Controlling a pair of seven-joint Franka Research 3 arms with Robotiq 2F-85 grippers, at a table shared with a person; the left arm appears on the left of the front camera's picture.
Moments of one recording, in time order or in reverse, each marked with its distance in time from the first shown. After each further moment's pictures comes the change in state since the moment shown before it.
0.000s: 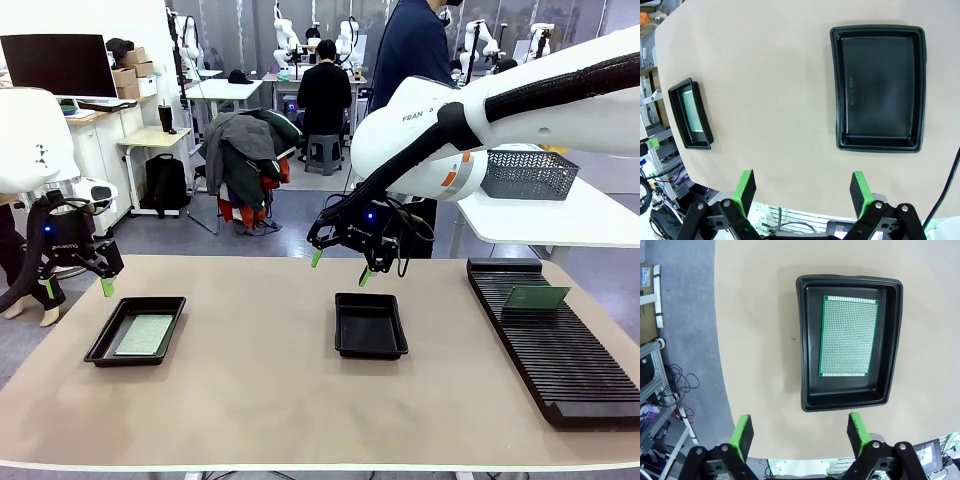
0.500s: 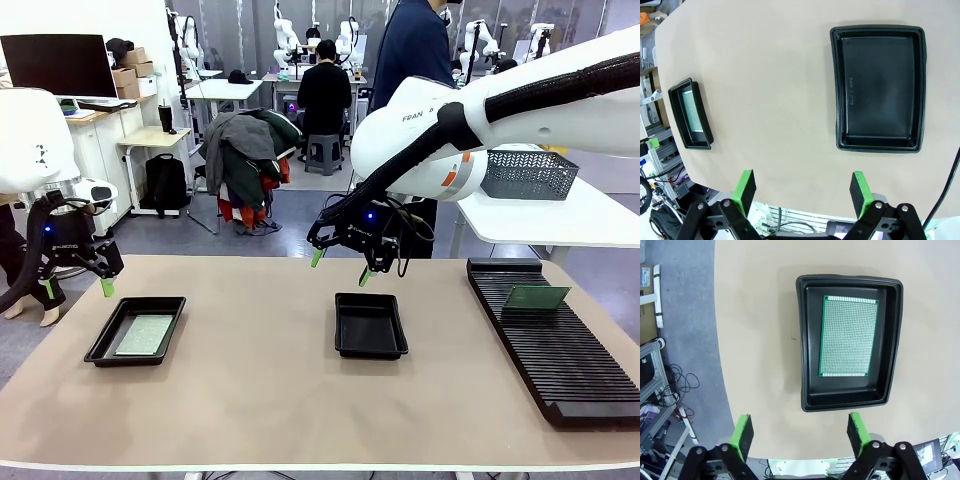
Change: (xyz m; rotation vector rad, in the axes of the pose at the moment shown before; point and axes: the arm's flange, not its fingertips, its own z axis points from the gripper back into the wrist) left arm 0.000 0.000 0.000 0.000 0.001 0.000; right arm 0.000 0.000 0.000 0.000 0.000 0.000
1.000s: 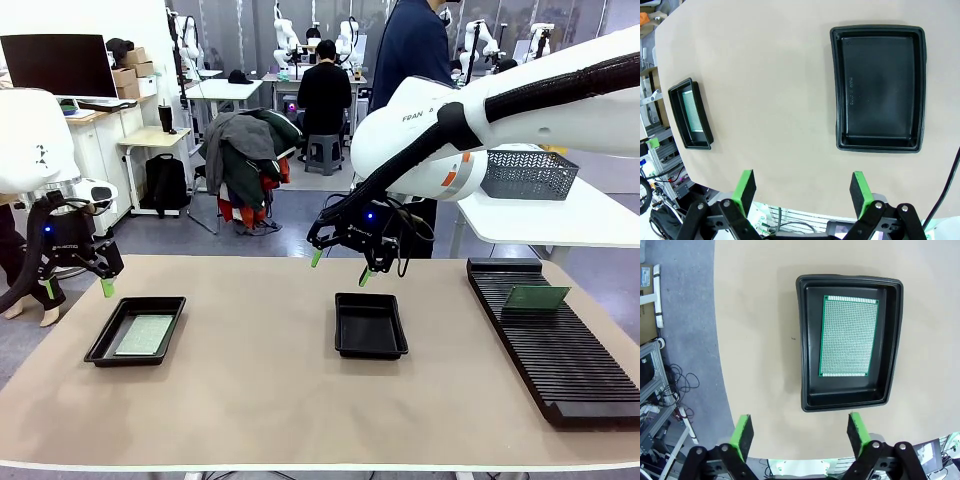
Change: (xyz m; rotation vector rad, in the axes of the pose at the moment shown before) left arm 0.000 0.000 0.000 0.000 0.001 0.000; right arm 0.000 0.000 0.000 0.000 0.000 0.000
